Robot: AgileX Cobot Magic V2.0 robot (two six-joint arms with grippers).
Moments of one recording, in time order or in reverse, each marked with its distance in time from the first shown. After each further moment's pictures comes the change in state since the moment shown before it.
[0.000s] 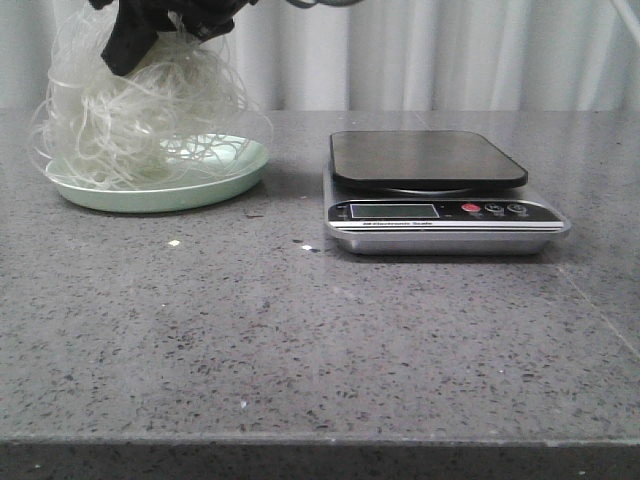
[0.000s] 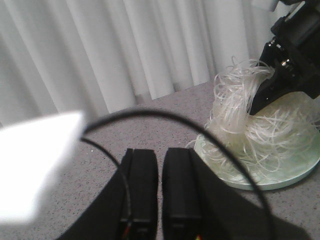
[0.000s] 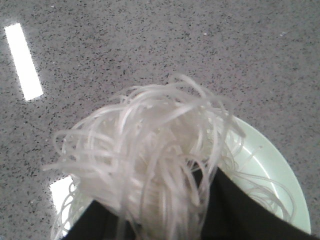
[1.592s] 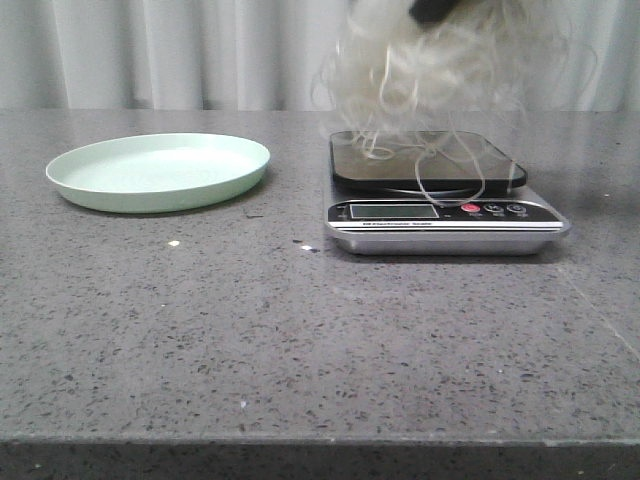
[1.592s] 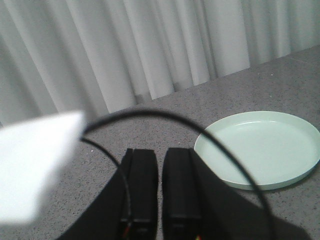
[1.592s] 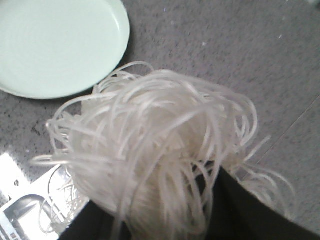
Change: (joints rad) left arm 0.000 0.000 0.000 0.000 0.000 0.000; right arm -0.334 -0.554 0.534 -0.154 0.073 0.000
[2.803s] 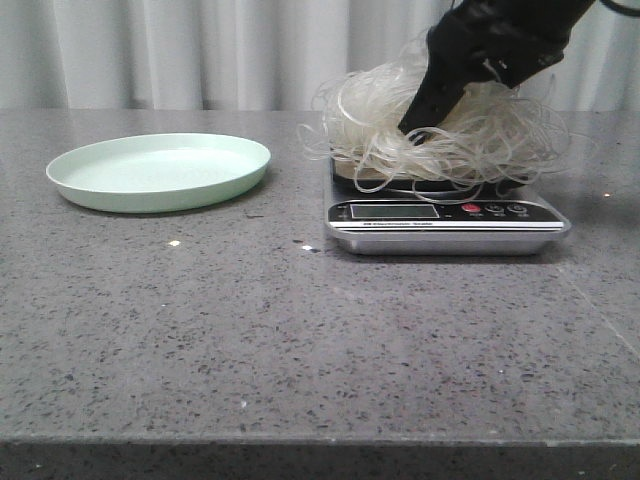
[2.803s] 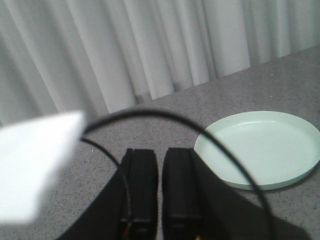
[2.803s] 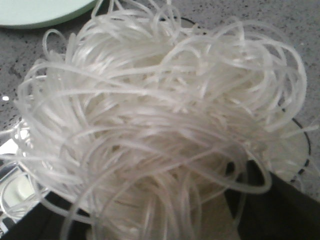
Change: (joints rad) left arm 0.000 0.000 0.000 0.000 0.000 0.000; right arm 0.000 0.094 0.145 0.001 -0.040 0.000
